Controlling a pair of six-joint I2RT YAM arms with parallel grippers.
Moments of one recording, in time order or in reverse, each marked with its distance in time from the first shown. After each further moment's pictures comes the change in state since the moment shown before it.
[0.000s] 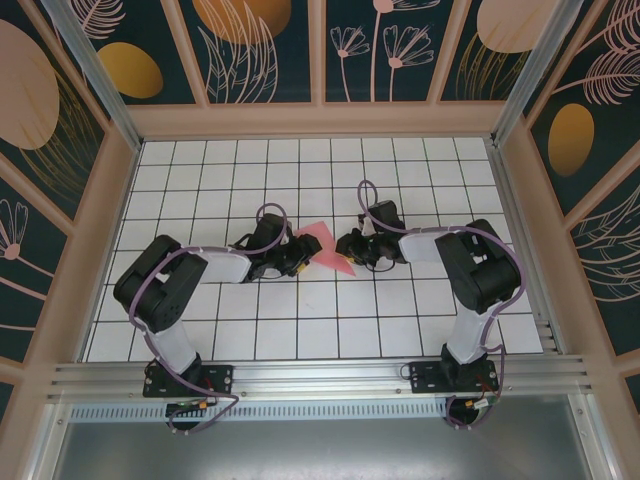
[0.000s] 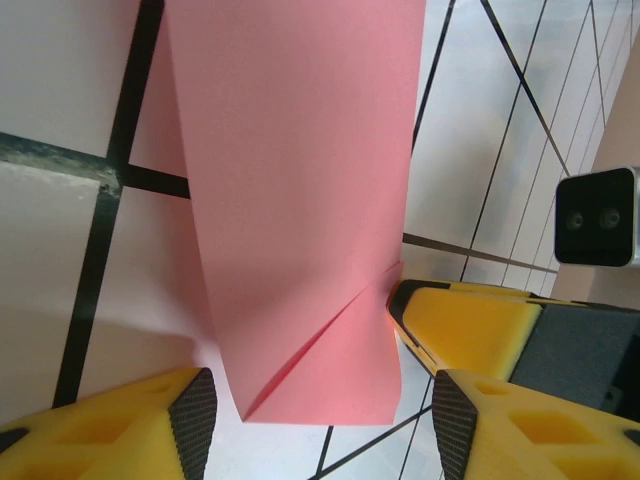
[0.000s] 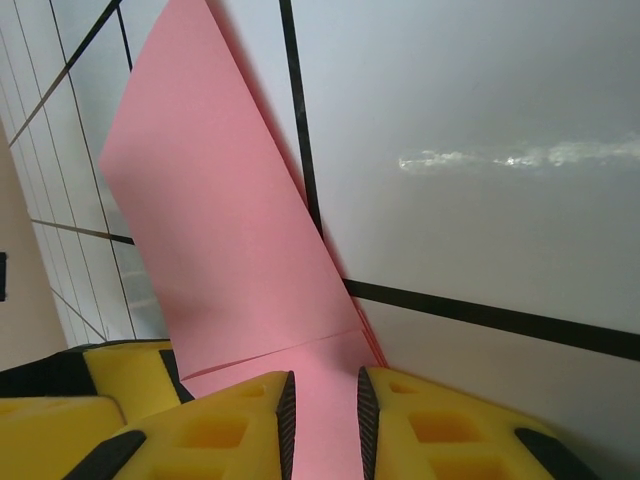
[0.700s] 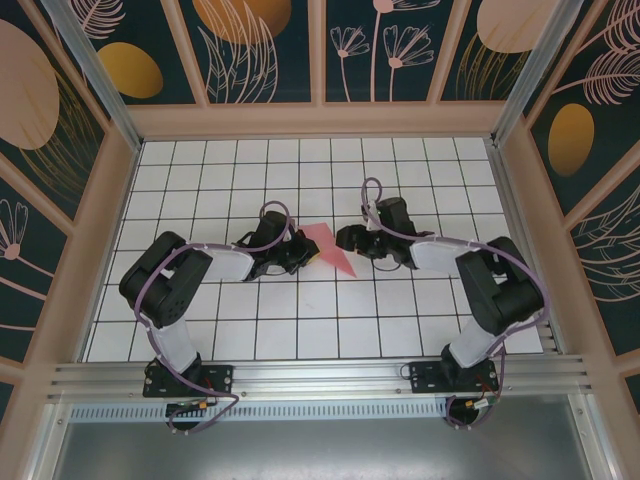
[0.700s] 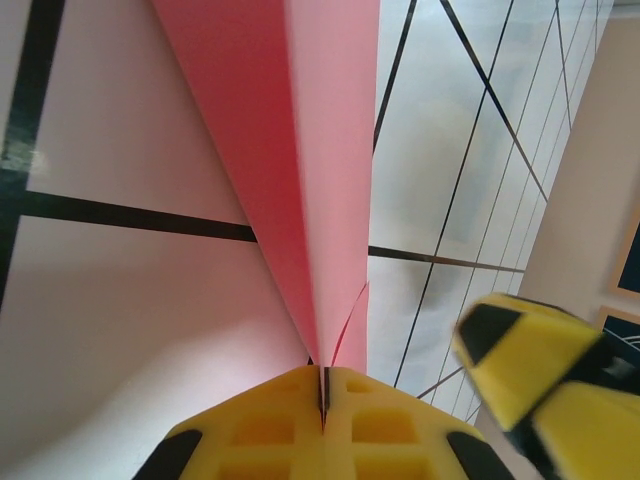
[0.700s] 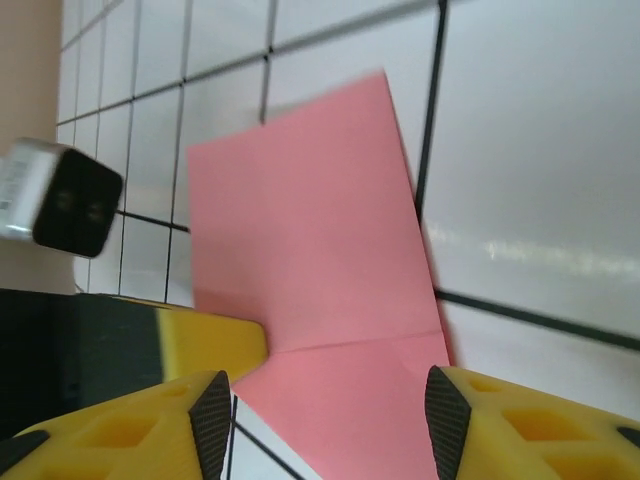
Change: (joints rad) left arm 0.000 0.034 0.024 0.058 0.029 -0.043; right arm 0.005 -0.205 -0.074 0.043 0.085 -0.207
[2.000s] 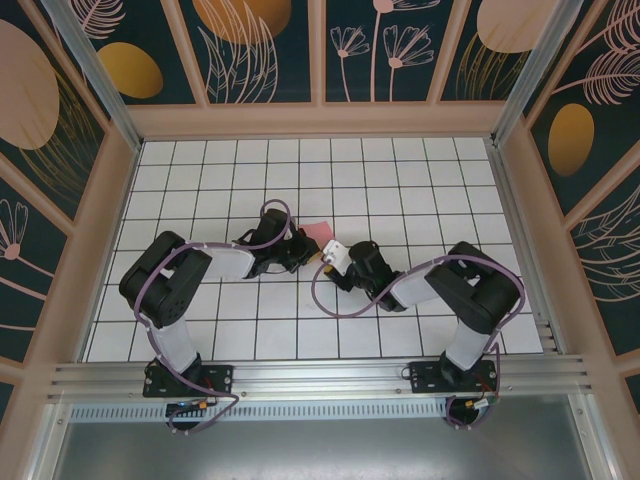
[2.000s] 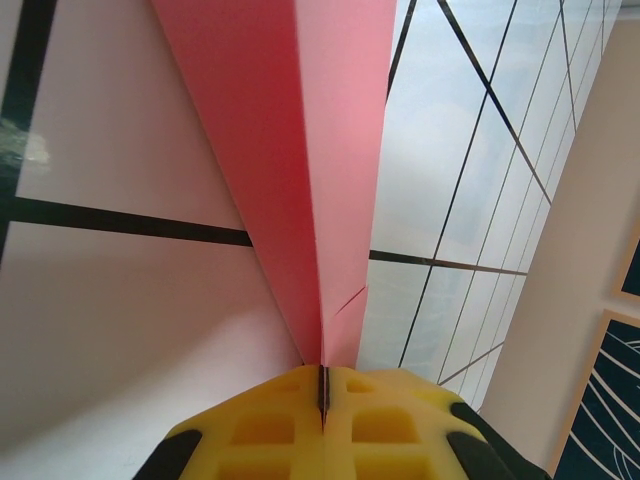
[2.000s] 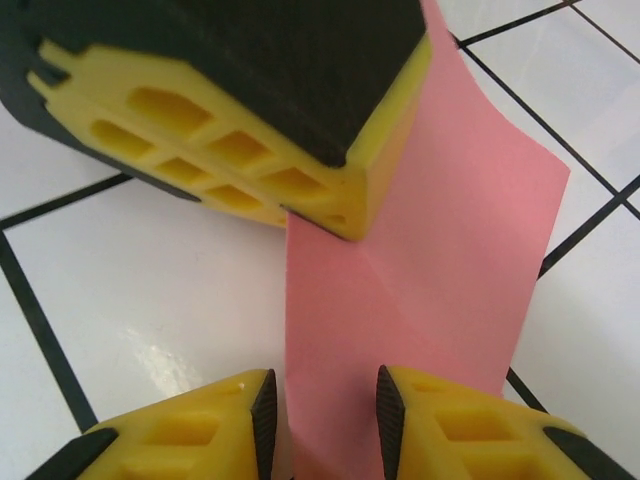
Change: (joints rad) left arm 0.000 0.000 0.026 -0.042 -0.002 0.000; right arm 0.309 0.112 -0.242 0.487 0.466 -0.928
